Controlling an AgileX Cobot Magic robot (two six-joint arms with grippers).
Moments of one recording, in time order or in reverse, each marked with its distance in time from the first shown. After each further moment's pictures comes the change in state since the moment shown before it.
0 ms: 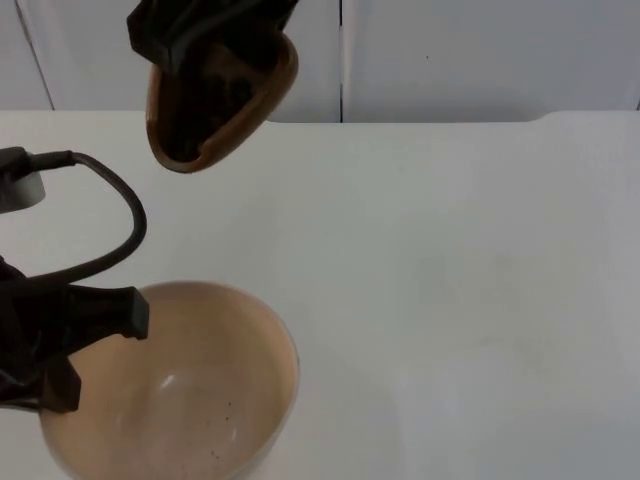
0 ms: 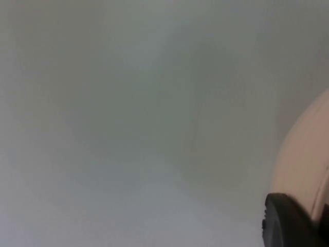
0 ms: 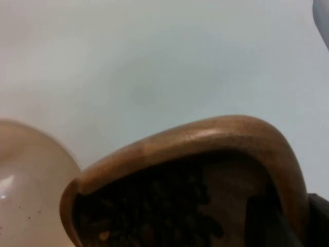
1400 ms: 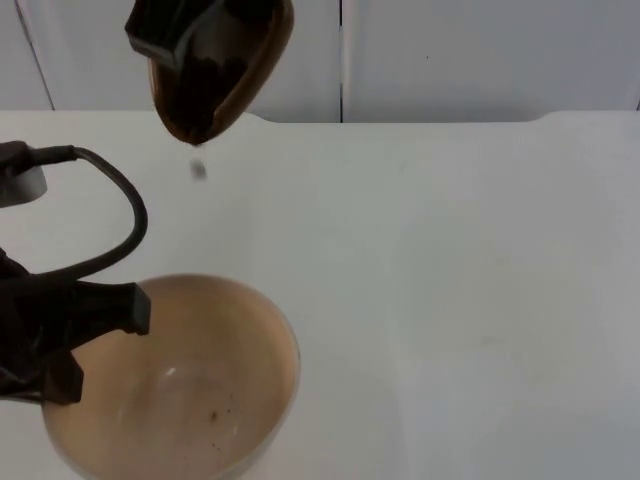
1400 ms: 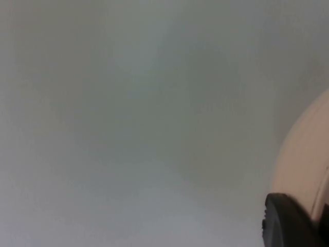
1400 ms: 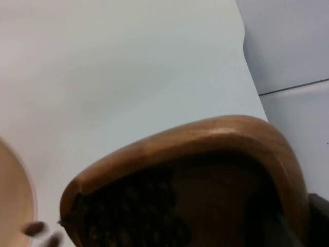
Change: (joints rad) right arm 0.084 0.000 0.000 -0.235 0.000 -0.011; left arm 0.000 0.000 0.000 0.015 -0.020 0.004
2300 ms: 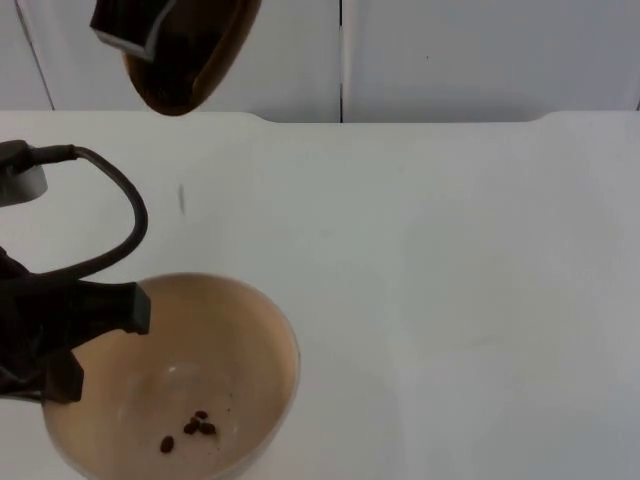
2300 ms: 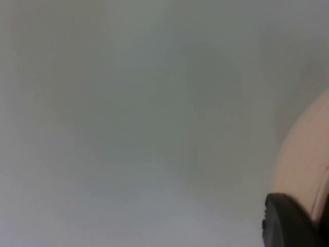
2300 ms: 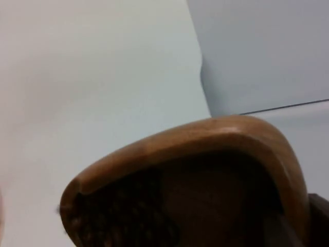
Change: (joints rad) right arm 0.089 0.000 0.000 -0.185 0.000 0.011; left arm 0.000 0.000 0.000 0.004 -0.004 0.000
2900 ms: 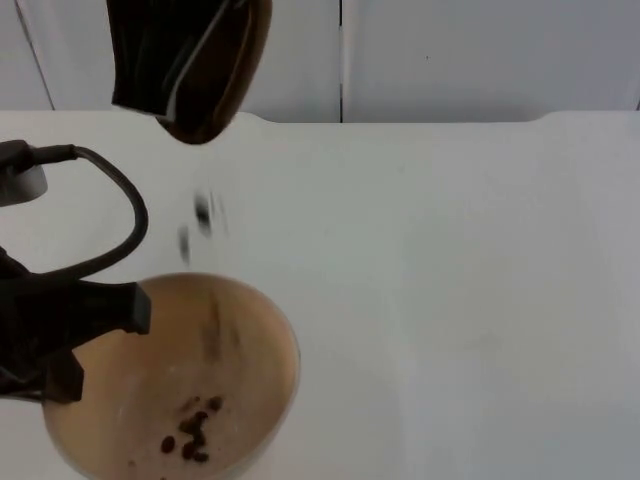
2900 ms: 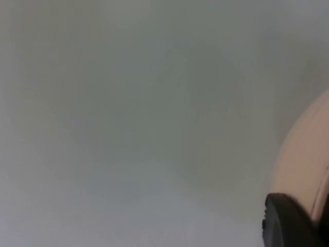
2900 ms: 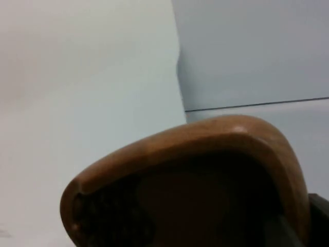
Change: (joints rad) right arm 0.062 -0.004 0.114 -0.172 0.000 0.072; left arm 0.000 0.000 0.000 0.000 0.000 0.000
